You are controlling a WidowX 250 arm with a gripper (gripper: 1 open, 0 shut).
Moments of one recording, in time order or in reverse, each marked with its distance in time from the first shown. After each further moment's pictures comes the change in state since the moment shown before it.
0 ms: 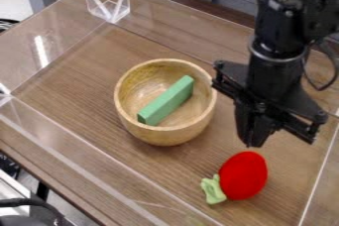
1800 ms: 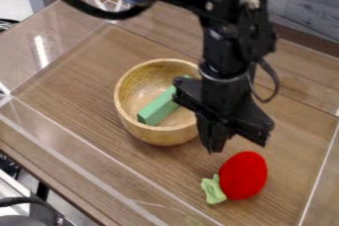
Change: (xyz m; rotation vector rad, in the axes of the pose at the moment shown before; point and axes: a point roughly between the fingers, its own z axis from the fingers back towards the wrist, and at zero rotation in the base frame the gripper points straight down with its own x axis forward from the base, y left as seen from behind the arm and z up) arm -0.013 0.035 -0.018 0.013 -0.049 0.100
